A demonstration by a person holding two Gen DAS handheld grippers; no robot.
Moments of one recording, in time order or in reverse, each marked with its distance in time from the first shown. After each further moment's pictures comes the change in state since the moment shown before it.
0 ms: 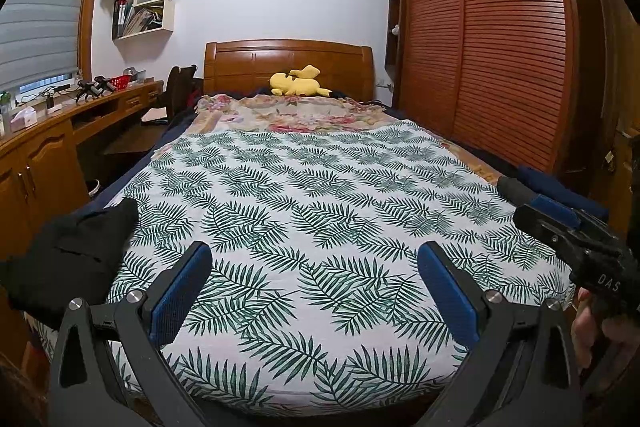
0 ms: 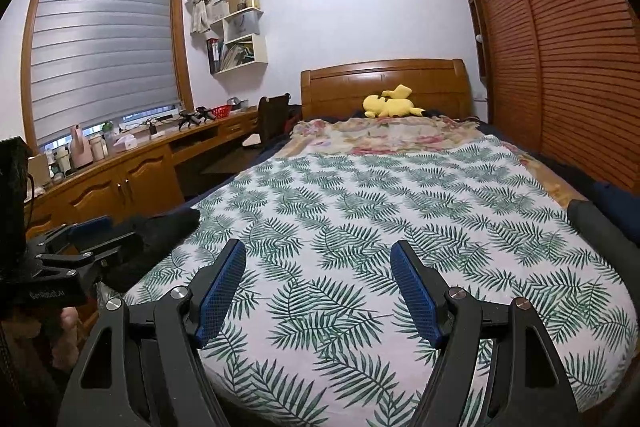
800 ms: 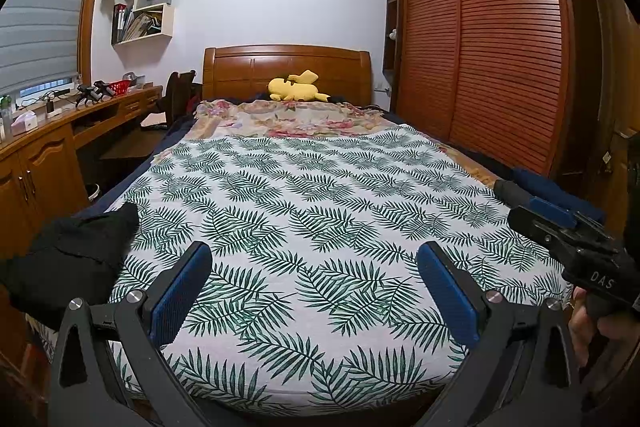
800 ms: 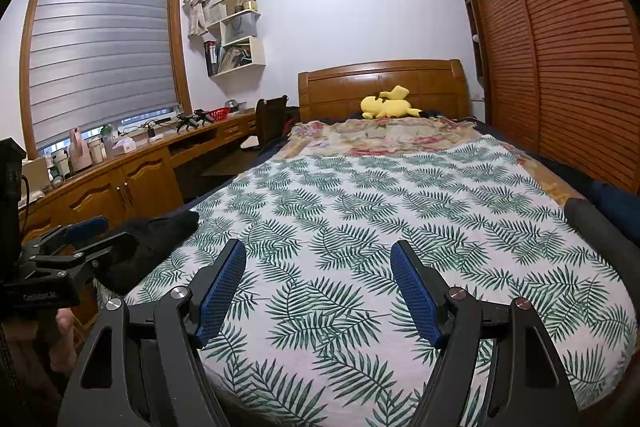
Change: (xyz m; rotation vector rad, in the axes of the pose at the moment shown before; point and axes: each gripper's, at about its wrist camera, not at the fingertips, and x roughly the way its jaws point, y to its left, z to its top) left arm -0.006 -0.009 0.001 0.005 -0.017 0.002; right arm -0.005 -0.007 0.000 0.002 -0.001 0.001
